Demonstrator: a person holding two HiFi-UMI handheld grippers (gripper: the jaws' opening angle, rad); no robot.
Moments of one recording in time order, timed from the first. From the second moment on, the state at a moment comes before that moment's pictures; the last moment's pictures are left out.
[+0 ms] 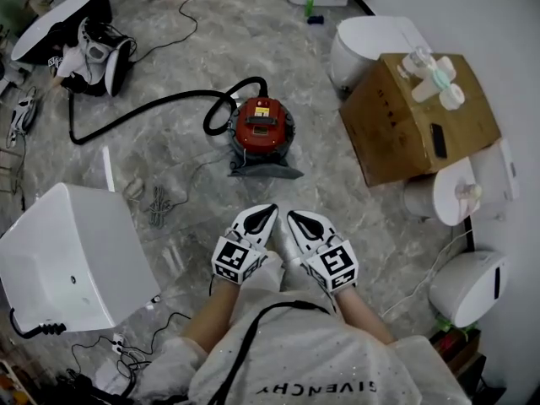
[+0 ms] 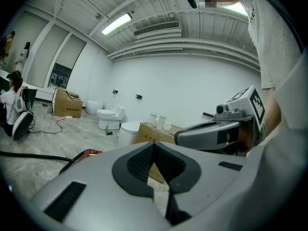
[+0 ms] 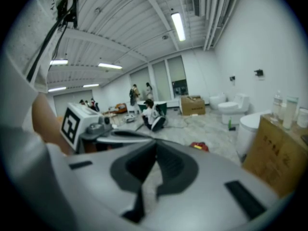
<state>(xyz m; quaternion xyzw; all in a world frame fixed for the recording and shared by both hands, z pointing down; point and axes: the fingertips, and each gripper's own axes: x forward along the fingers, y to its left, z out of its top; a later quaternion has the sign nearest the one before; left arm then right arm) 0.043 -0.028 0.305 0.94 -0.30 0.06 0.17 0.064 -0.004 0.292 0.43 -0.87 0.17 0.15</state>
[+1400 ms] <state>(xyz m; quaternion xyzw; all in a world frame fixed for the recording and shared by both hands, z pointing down) 0.082 -0.165 0.543 0.90 -0.33 0.12 0.26 0.089 -0.146 0.538 0.33 -0.89 0.25 0.21</state>
